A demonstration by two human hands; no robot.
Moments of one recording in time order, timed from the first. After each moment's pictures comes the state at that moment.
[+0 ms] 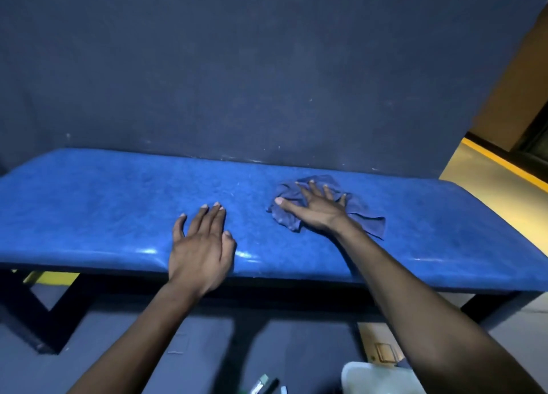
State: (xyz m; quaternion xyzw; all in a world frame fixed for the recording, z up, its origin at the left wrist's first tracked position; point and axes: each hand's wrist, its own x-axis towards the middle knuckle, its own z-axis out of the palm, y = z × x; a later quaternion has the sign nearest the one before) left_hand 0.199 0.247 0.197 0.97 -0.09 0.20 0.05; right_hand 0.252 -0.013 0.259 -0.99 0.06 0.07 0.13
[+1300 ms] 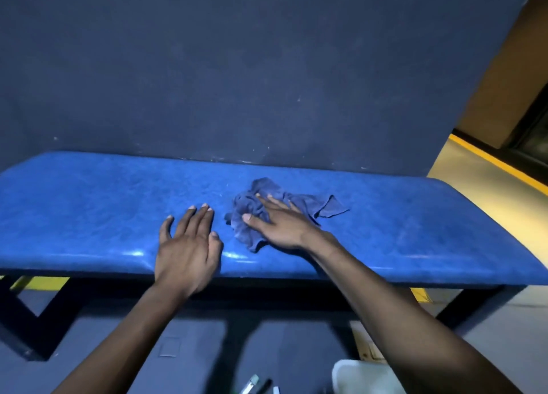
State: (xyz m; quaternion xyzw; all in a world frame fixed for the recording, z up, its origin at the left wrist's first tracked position) left_hand 0.198 0.248 0.198 0.97 -0.09 0.21 0.04; right_hand 0.231 0.030 0.248 -0.98 -0.12 0.05 0.15
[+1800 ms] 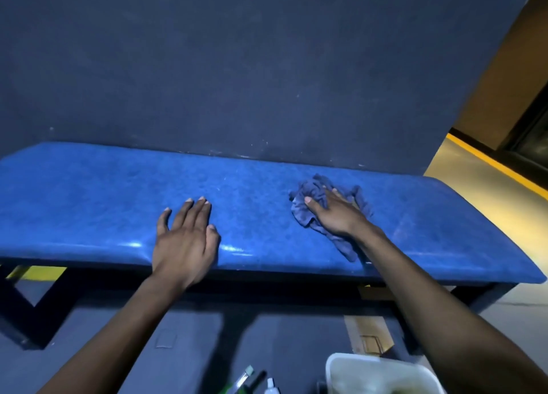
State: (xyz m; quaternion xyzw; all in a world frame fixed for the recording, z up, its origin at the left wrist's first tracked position) left_hand 0.199 0.247 0.196 0.97 -0.09 0.21 0.05; right_hand 0.241 -0.090 0.239 -0.99 0.03 -0.01 0.14
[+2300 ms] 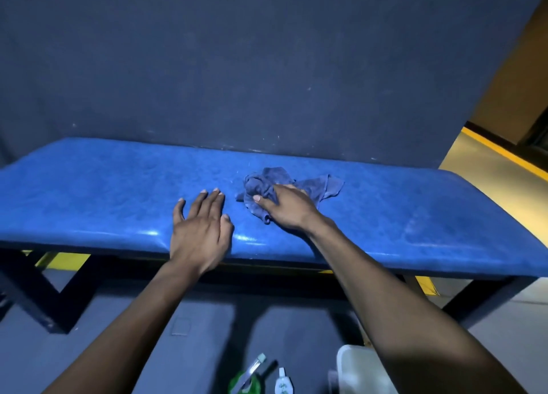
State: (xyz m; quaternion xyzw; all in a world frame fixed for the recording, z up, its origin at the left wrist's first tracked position) left_hand 0.199 0.247 0.199 0.98 -0.09 0.18 0.07; right_hand 0.231 0.039 0.254 -0.98 -0.09 -0.06 0.18
